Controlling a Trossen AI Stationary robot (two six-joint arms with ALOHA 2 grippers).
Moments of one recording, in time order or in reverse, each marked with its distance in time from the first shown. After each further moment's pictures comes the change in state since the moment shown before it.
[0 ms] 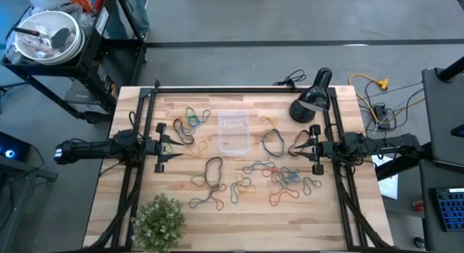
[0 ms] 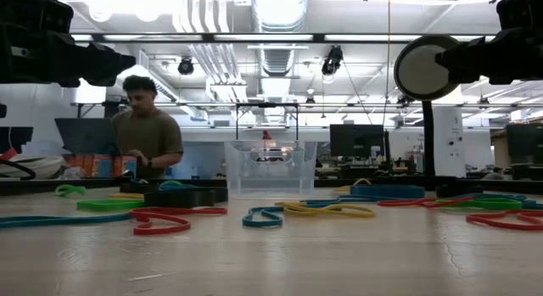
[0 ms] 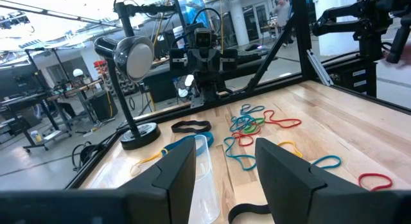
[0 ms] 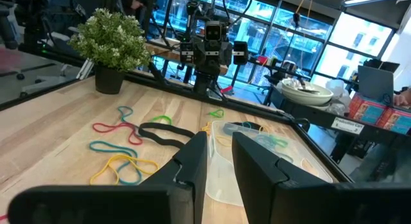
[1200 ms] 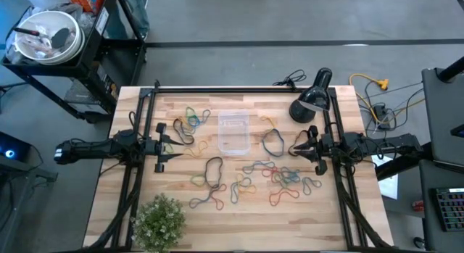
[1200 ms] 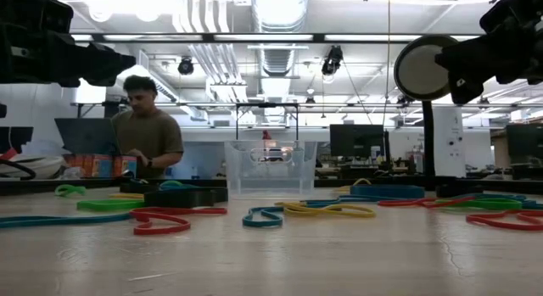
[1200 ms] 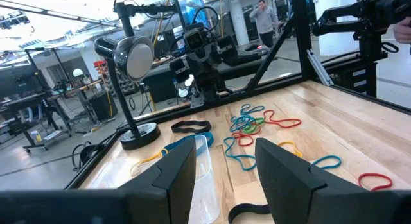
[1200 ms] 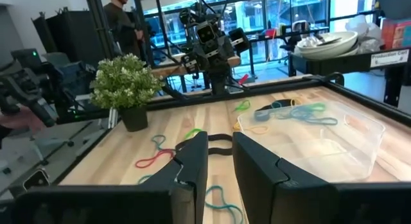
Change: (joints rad) left arm 0.000 0.000 0.000 0.000 0.000 0.000; right arm 0.000 0.000 0.000 0.011 0.001 0.447
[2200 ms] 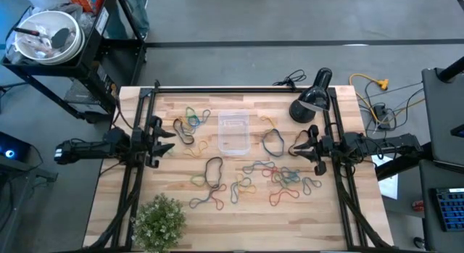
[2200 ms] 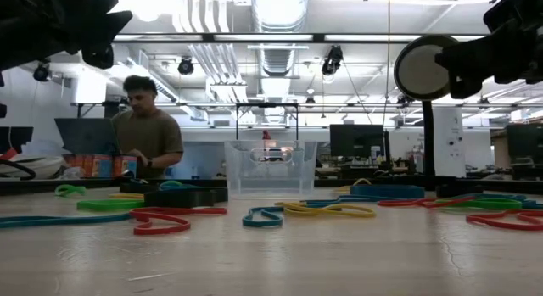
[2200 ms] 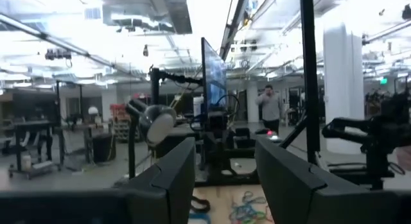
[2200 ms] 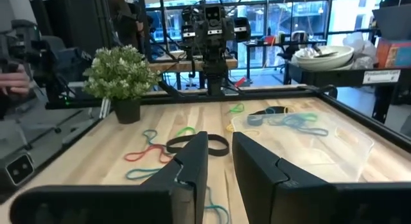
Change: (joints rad) left arm 0.001 0.000 0.001 0.333 -0.051 -0.237; right arm 0.000 0.000 0.000 -0.002 -0.002 -0.106
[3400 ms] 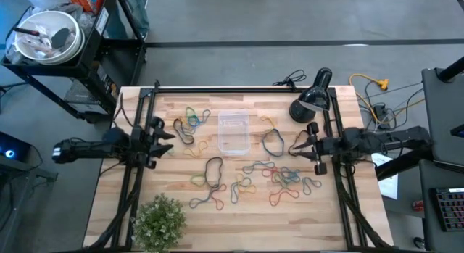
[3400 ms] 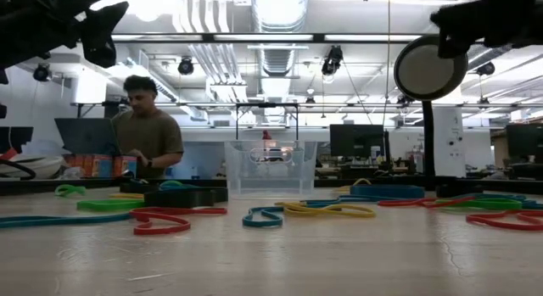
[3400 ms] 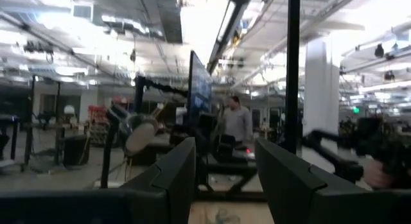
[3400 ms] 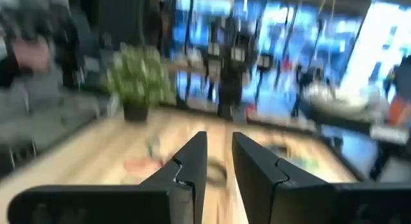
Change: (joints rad) left arm 0.000 0.049 0.003 0.072 0.045 -0.129; right arm 0.005 0.307 0.204 0.028 -0.059 -0.232
